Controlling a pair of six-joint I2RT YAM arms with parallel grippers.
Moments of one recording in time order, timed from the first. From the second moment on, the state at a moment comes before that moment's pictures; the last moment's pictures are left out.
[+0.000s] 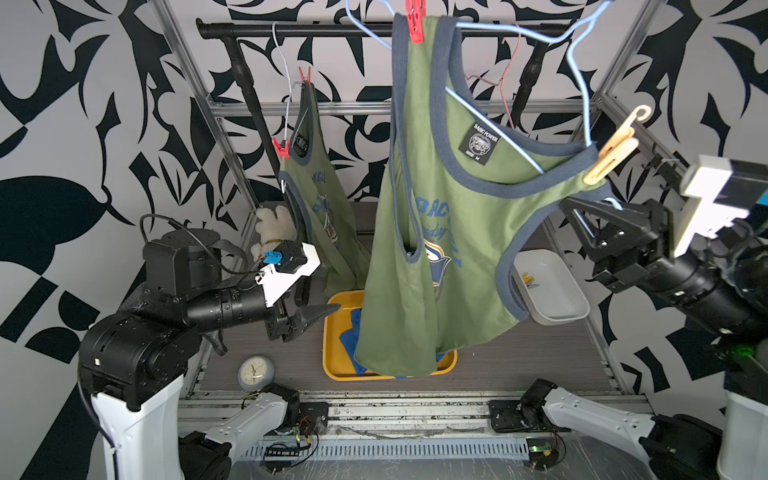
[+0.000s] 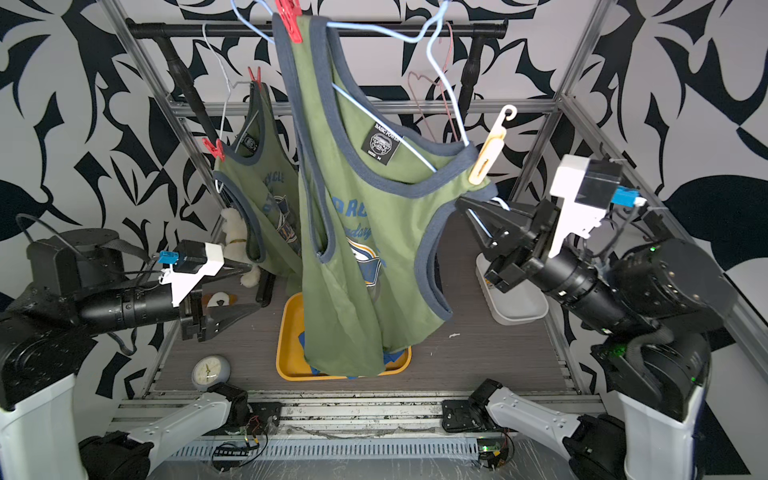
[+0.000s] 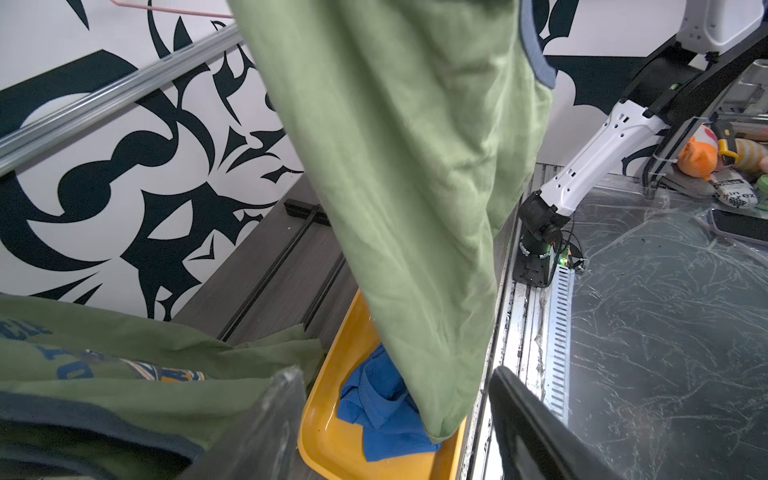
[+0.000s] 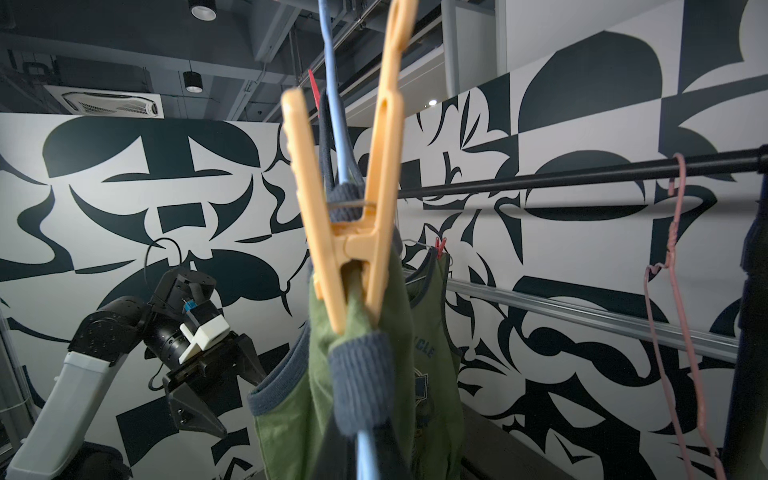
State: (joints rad) left arm -0.34 1.03 1.98 -1.49 0.73 0.54; right arm 0.67 0.99 1.94 -0.68 -0.26 0.22
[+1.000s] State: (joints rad) left arm -0.27 1.03 2.16 -1.43 0.88 0.41; right arm 0.67 1.04 1.62 -0.57 -0.36 0.23
